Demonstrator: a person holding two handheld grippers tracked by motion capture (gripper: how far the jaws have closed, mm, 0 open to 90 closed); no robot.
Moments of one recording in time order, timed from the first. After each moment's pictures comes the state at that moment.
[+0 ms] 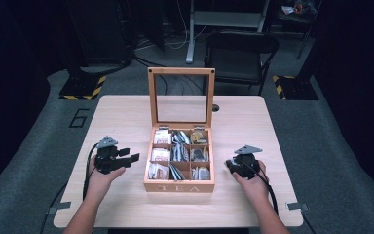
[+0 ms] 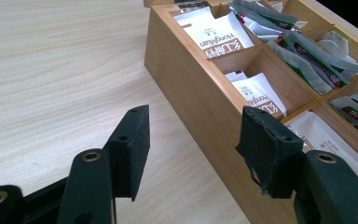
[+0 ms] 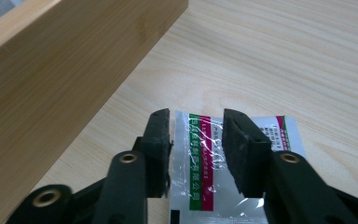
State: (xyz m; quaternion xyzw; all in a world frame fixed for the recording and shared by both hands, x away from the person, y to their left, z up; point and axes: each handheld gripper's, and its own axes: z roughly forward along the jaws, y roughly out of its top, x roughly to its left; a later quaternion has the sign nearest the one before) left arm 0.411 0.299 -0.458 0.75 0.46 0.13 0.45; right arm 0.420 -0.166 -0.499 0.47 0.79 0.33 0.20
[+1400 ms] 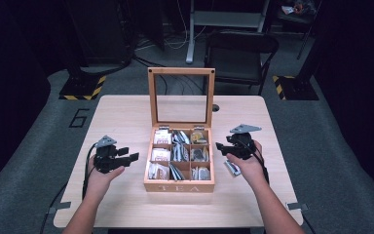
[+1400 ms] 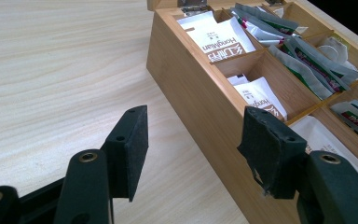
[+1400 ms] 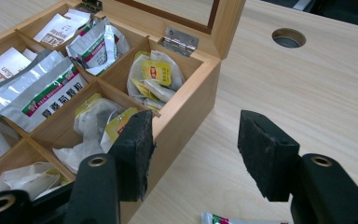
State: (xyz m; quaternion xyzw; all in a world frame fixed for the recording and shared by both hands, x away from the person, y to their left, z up) left arm 0.412 0.301 -0.457 0.75 0.47 0.13 0.45; right arm 0.449 -0.144 -0.430 0.43 0.79 0.40 0.19
